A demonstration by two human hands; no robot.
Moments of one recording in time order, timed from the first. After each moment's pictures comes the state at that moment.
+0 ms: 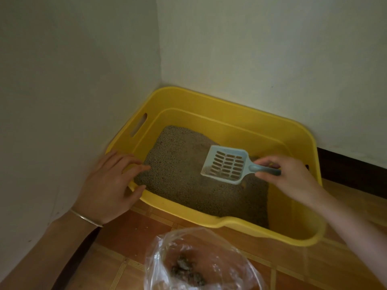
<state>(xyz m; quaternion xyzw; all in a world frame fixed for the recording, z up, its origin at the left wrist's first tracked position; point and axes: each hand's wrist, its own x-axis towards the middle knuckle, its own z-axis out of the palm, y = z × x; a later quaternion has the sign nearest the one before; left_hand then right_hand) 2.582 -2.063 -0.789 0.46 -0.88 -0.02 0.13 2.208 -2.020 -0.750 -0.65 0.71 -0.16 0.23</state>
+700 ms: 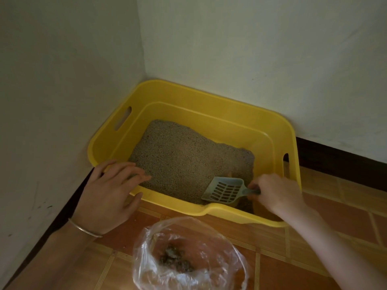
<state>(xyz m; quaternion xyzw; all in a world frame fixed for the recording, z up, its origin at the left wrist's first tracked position) 2.559 -2.033 -0.798 0.41 -0.90 0.02 0.15 2.220 -1.979 -0.762 -0.63 0.75 0.13 0.13</state>
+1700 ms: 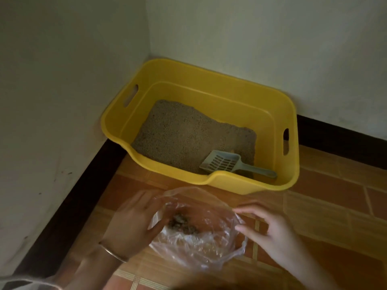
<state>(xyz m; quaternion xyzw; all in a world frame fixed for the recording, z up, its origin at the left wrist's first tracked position) 2.553 -1.933 -0.835 0.42 -0.88 -0.14 0.13 2.262 -1.848 -0.782 -0.61 0.65 -0.26 0.37</state>
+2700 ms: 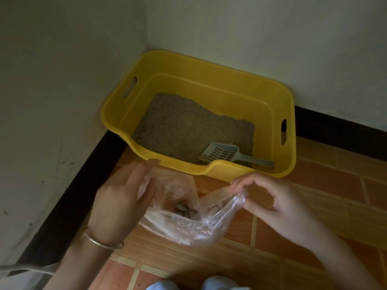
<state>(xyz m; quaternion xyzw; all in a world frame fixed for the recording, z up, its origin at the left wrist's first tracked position) 2.543 -1.932 -0.763 0.48 -0.81 -0.08 0.32 2.273 -1.870 -0.722 -0.69 0.55 -0.29 0.36</state>
